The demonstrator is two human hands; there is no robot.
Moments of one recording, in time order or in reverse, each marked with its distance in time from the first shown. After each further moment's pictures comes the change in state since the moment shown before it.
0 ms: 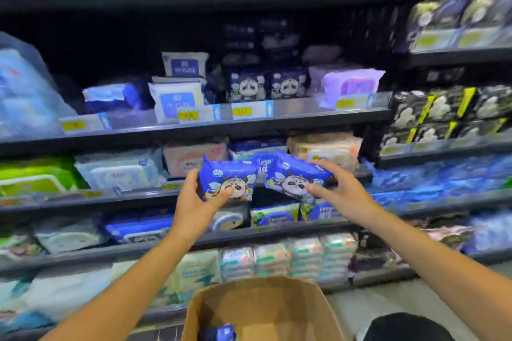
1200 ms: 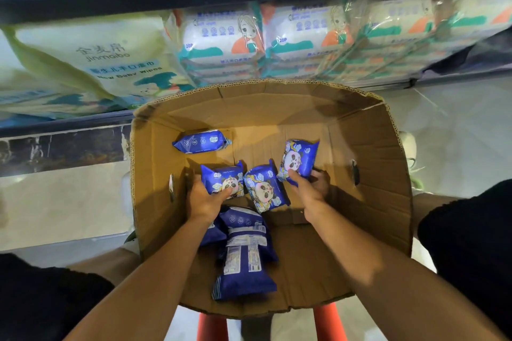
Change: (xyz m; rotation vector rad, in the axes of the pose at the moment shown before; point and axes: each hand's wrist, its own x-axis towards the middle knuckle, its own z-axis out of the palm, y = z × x) left_hand -0.239 -0.484 0.078 0.378 -0.183 -1.128; right_hand -0.248 0.411 0.359 0.370 0.414 1.514
